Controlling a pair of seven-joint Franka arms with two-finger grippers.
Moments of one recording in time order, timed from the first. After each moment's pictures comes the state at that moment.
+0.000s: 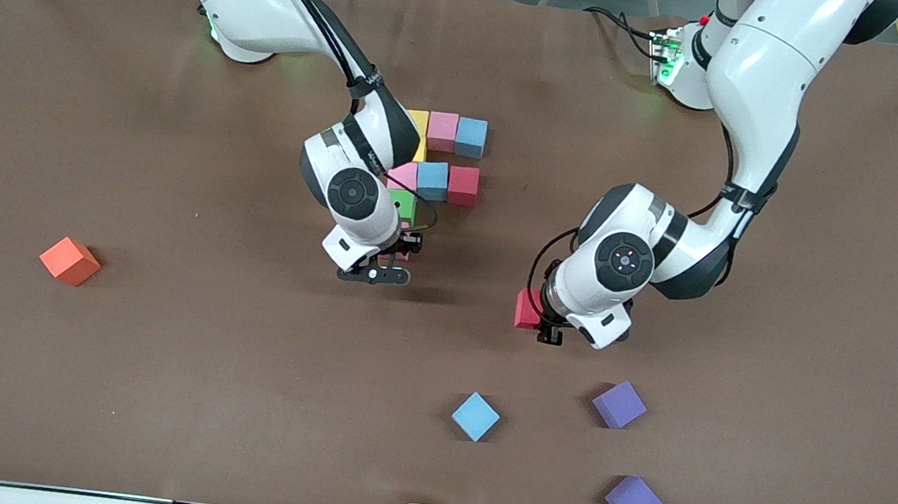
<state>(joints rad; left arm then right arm) -0.30 0.67 -0.26 -1.53 0.04 2.19 -2.04 0.54 0.65 0.11 -1.72 0.06 2.29 0.55</state>
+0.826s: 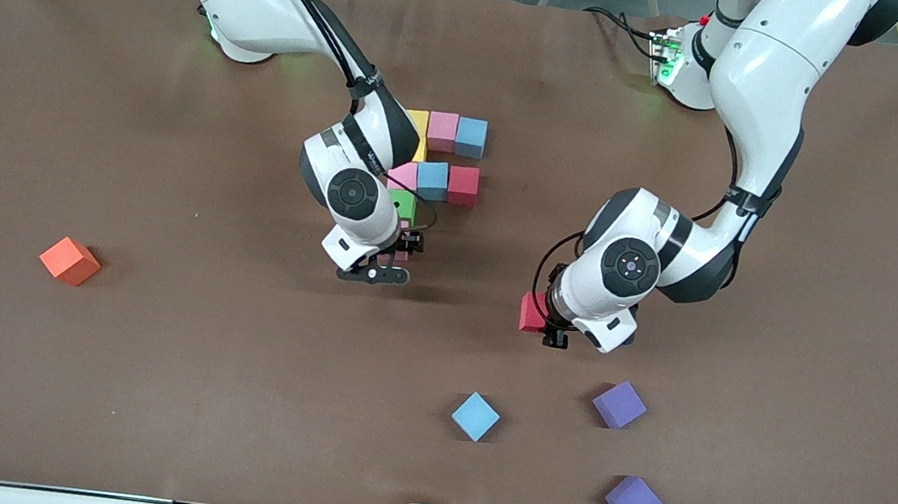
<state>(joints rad) -0.29 0.68 -0.25 -1.53 0.04 2.19 -2.05 0.54 0.65 0.11 -1.72 0.06 2.29 0.56</state>
